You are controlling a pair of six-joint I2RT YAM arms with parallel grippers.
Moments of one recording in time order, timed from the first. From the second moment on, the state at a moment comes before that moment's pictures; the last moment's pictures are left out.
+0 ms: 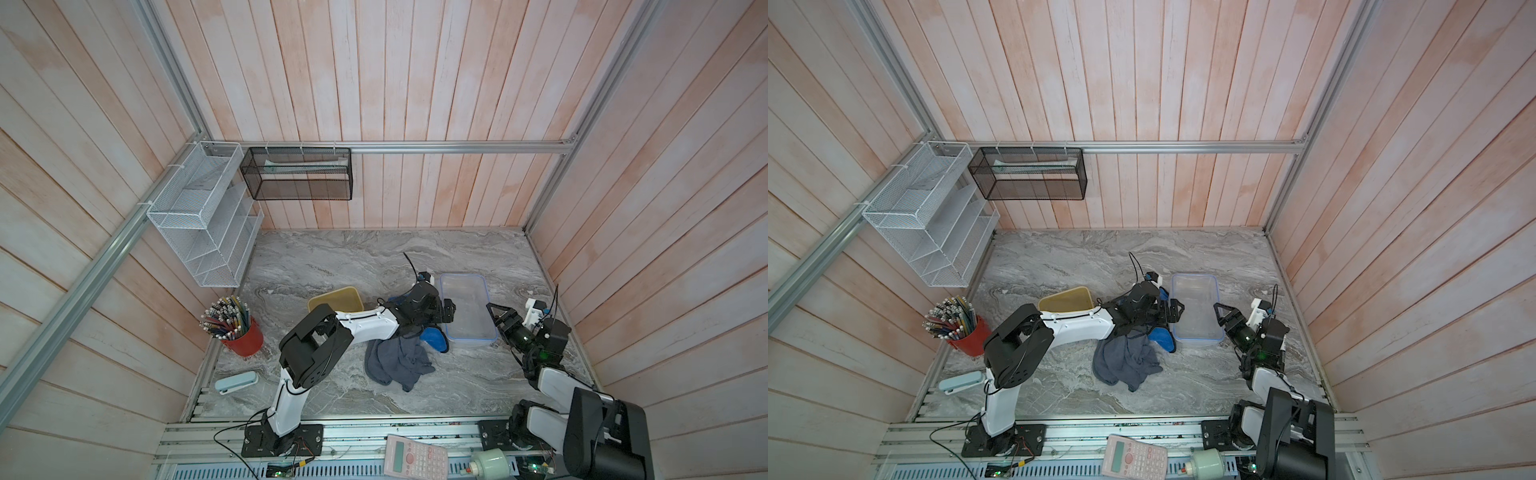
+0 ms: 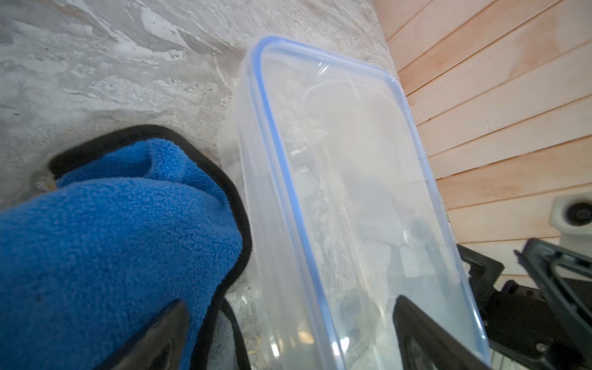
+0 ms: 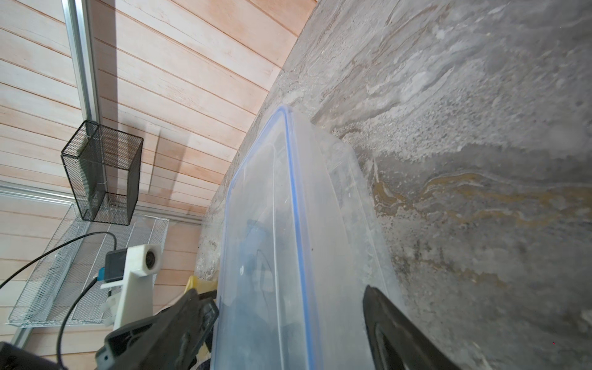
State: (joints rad) left arm -0.90 2.04 1.32 0.10 0.03 -0.75; right arm -0.28 1.15 0.16 0.61 -0.70 0.89
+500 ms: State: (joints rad) left arm -0.87 2.07 1.36 0.10 0.11 -0.80; right arm -0.16 1.24 0.18 0.71 -0.69 0.99
